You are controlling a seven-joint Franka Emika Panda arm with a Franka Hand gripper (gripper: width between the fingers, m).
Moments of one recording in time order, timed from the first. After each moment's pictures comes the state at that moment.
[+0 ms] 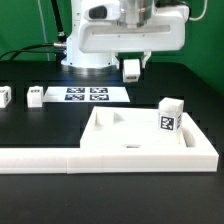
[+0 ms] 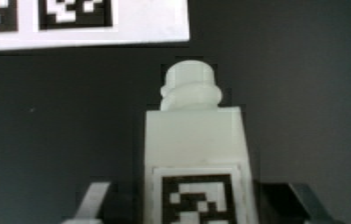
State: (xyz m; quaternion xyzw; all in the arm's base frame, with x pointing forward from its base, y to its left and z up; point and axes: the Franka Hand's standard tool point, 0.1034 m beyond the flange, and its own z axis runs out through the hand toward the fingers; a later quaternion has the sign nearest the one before) arm 0.438 0.062 0.103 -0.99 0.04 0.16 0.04
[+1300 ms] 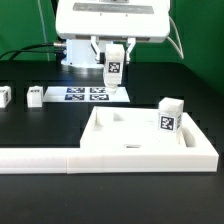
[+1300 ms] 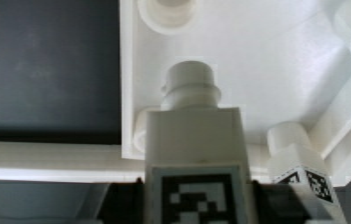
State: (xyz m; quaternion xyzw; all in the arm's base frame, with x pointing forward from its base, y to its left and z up) arm 0.502 0.023 0.123 -0.97 0.00 -0.24 -0.02
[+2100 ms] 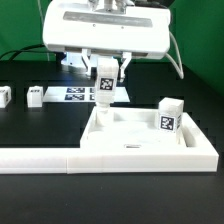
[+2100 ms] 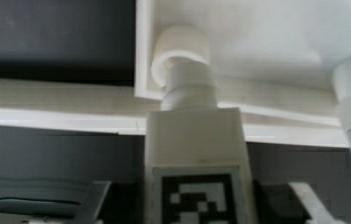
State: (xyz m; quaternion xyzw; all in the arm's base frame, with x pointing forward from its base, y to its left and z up) arm 0.573 0.001 0.110 -0.96 0.00 -0.28 -0.05
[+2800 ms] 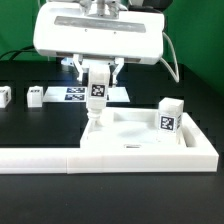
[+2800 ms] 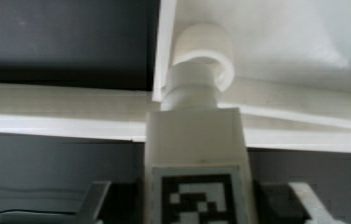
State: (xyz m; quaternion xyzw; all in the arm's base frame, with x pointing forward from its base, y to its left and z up) arm 0.583 -0.011 0.107 -0.96 0.00 -0.26 -0.04
